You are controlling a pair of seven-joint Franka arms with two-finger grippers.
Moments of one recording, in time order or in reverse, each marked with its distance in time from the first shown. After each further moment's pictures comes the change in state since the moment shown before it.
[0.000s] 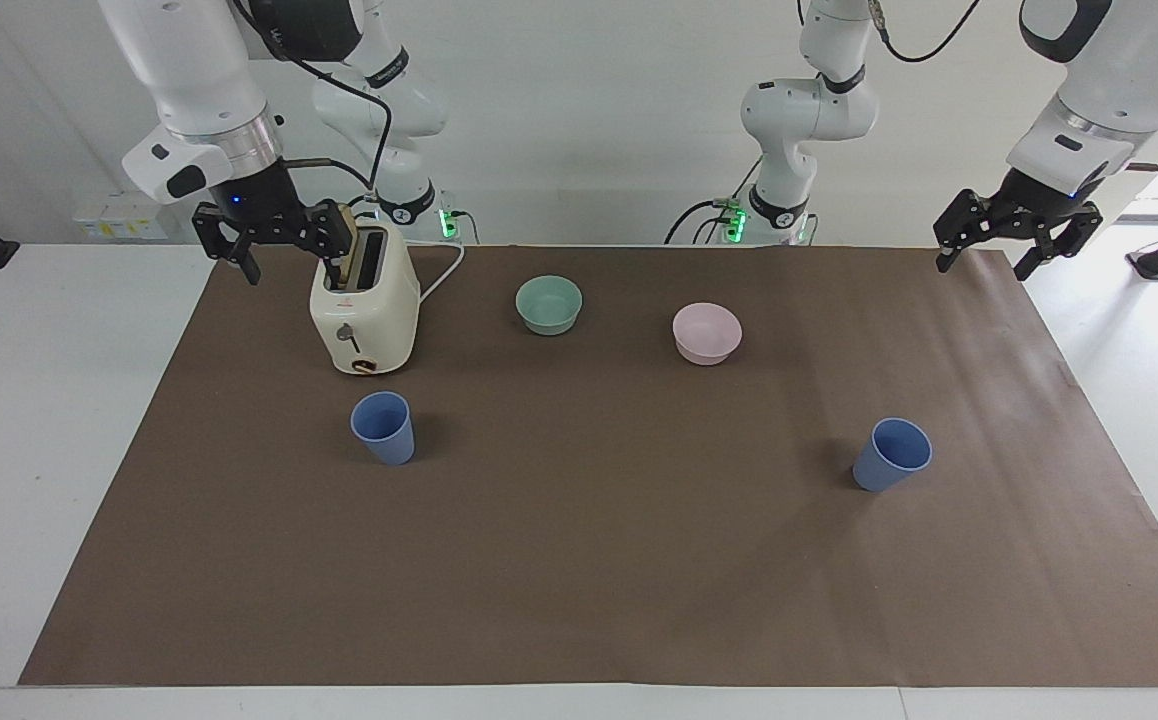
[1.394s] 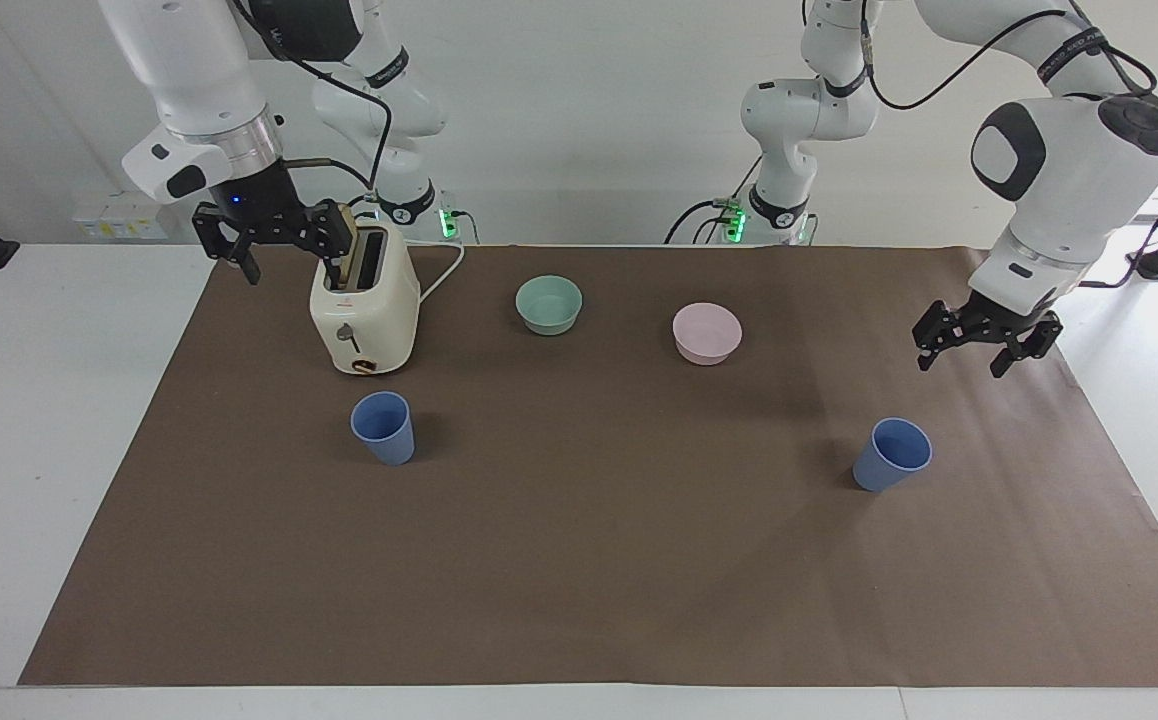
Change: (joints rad) left arm 0.013 0.107 0.009 -0.238 0.000 0.433 0.029; right arm 0.000 0.000 0.000 0.000 0.000 0.000 0.000
